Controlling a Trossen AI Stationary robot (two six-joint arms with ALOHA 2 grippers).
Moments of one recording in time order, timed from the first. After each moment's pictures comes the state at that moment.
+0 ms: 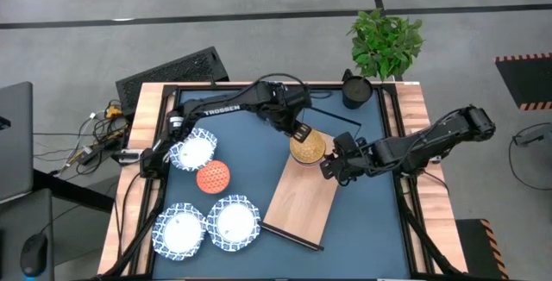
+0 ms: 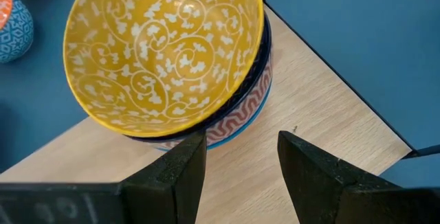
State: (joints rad) left arm 0.22 2.19 2.25 -1.19 0.03 -0.69; right arm 0.28 1.26 0.91 -0.75 0.60 1.18
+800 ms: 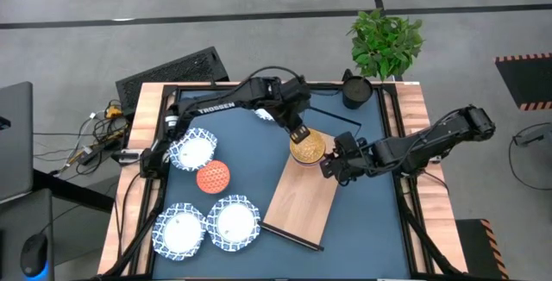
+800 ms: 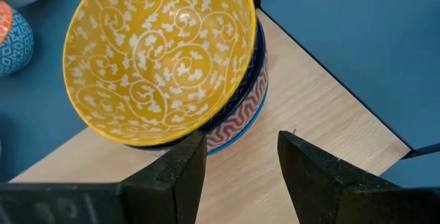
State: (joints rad) left arm 0.22 2.15 2.25 -1.08 0.13 -0.35; right arm 0.29 1.26 0.91 -0.75 0.63 1.21
